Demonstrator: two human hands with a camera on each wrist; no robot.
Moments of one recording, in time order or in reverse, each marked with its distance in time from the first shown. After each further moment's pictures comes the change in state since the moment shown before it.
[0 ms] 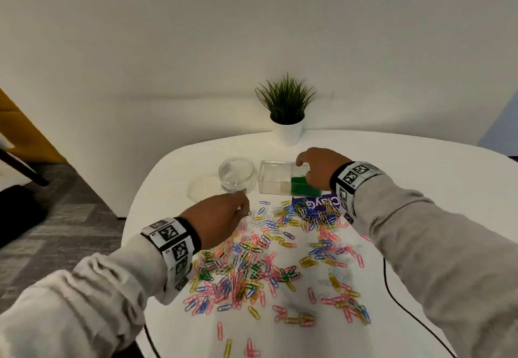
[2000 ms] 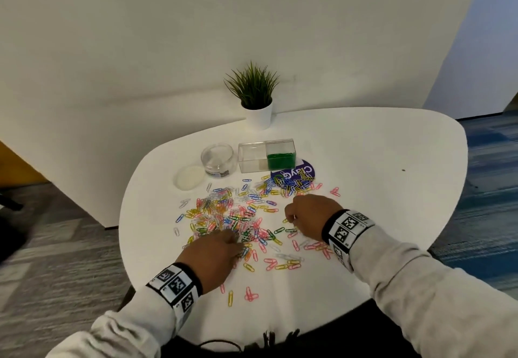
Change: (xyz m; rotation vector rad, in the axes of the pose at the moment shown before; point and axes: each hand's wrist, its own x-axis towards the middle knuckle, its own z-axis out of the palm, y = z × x) left_hand -0.085 0.013 0.088 0.320 -0.141 0.149; right_hand -0.149 -0.029 0.102 -0.057 -0.045 -0.065
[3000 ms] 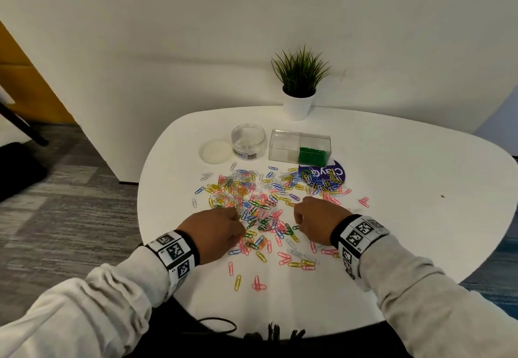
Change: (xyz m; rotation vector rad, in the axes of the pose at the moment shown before) left_hand -0.014 -0.025 -0.006 -0.136 -0.021 -0.094; right_hand 0.028 -0.026 0.004 0.004 -0.145 -0.065
